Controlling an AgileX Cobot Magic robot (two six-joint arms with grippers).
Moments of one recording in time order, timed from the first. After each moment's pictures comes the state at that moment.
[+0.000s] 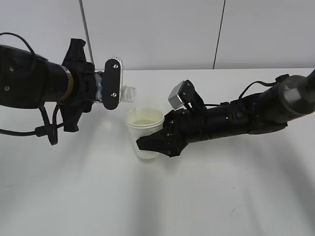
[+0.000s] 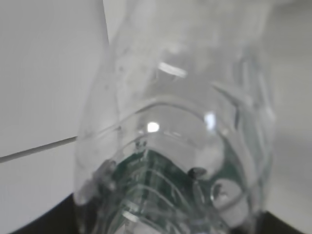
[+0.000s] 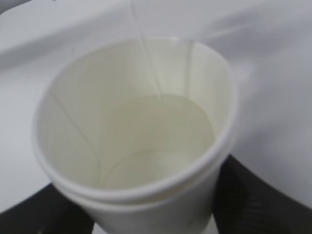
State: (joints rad) left arm -0.54 1.73 -1.00 1.57 0.34 -0.21; right arm 0.25 2.19 -1.16 -1.38 -0.92 0.85
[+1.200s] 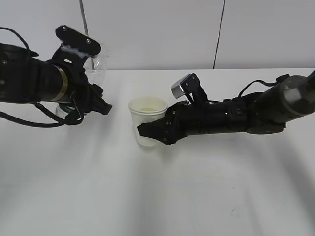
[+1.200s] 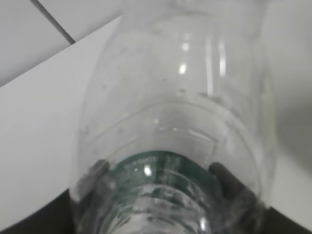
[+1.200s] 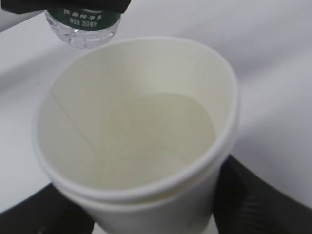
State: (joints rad) left arm -0.51 1.73 -1.00 1.43 0.29 -1.21; right arm 0.25 2.19 -1.16 -1.23 -0.88 0.85
